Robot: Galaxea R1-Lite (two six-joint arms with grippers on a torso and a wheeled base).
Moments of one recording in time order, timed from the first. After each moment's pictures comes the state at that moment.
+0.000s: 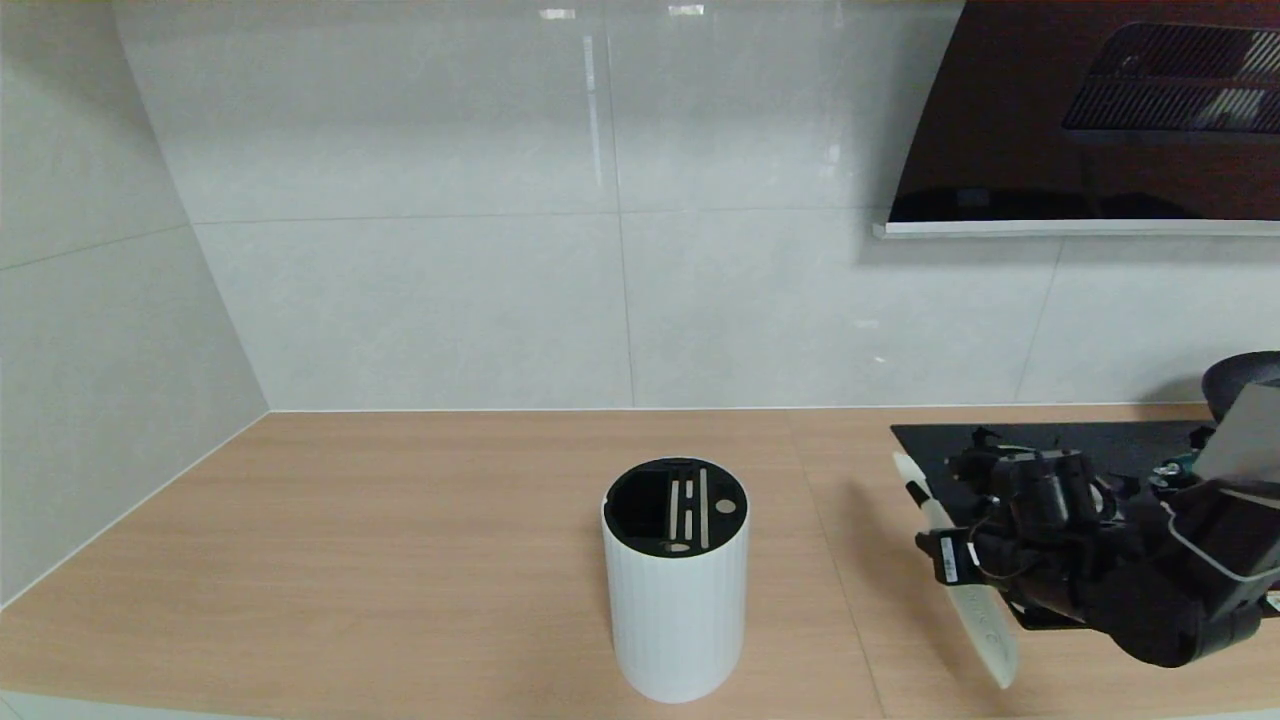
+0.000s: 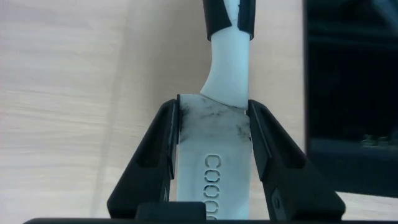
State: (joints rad) left arm 0.00 0.00 -0.01 -0.07 -0.04 -0.02; right arm 0.22 2.09 -0.58 -0.88 -0.11 0.08
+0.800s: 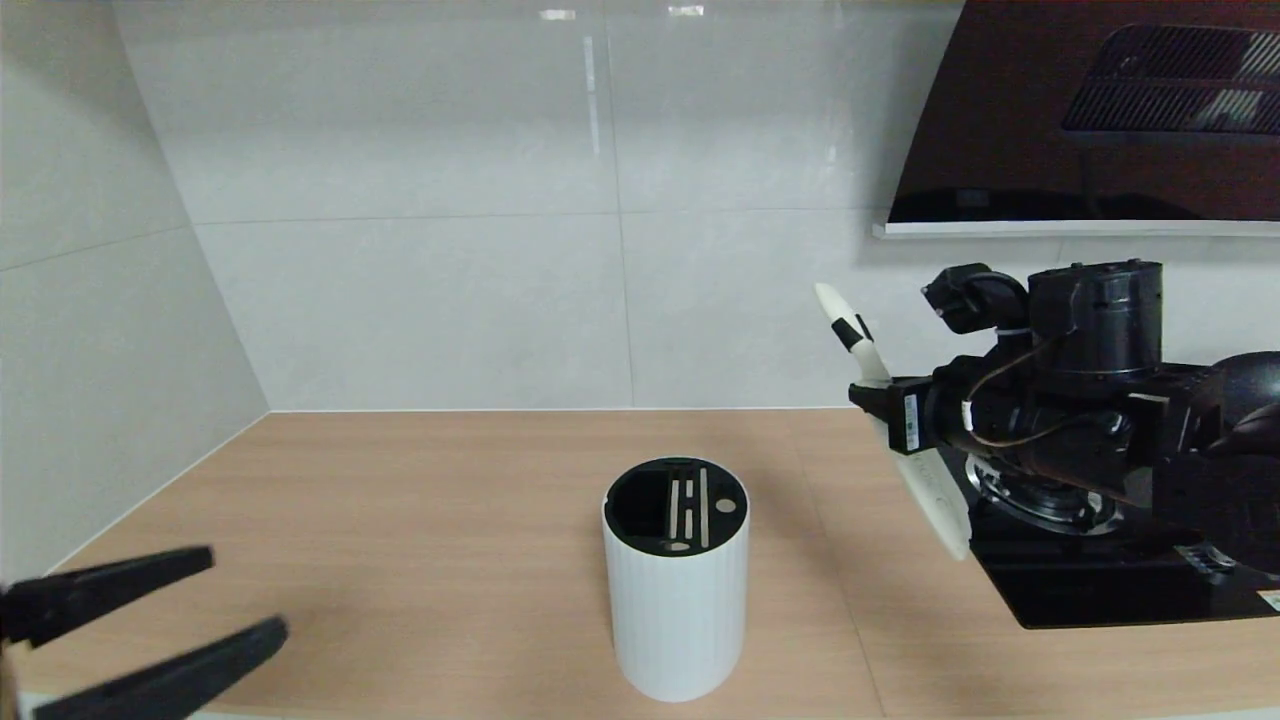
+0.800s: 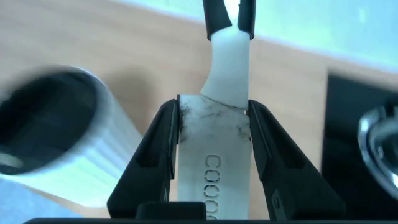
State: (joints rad) left arm -0.06 0.88 -0.56 -0.01 -0.53 -0.05; right arm 0.50 1.70 -0.92 -0.48 -0.12 0.04
